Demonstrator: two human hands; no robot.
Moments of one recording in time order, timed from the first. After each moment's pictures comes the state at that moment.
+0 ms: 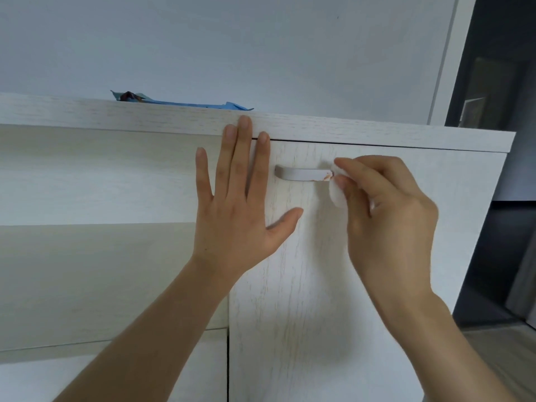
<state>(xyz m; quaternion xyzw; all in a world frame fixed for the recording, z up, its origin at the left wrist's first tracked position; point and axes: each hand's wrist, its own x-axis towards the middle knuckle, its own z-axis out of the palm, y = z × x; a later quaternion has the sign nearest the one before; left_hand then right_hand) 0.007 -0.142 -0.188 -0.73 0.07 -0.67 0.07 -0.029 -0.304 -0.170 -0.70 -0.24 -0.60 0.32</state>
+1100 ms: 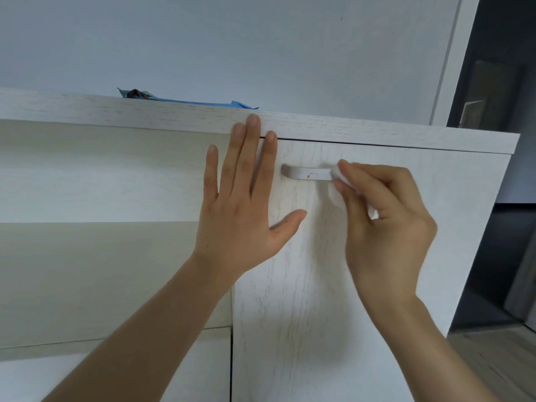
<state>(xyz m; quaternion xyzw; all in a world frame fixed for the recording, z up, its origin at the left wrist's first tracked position) 0.005 -0.137 -0.187 -0.74 0.10 -0.66 0.05 -0.021 -0.292 -0.184 -0.63 -0.24 -0.63 0.38</state>
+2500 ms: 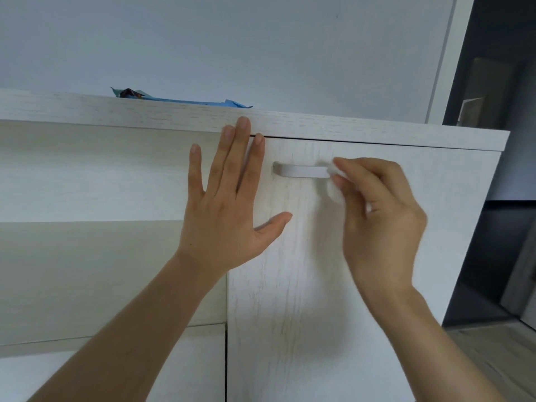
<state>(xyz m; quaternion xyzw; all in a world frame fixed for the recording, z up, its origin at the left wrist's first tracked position) 0.004 -0.127 -0.190 -0.75 0.10 -0.65 0.09 -0.017 -0.302 -0.180 -0.65 -0.23 -0.62 0.35</state>
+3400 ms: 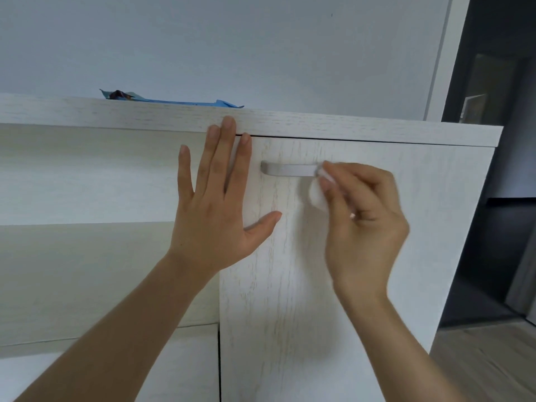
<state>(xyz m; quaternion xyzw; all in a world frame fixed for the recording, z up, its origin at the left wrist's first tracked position) 0.005 -0.128 -0.191 -0.74 0.10 -0.66 0.08 -0.024 -0.291 -0.185 -0.58 -0.21 -0.56 0.55</state>
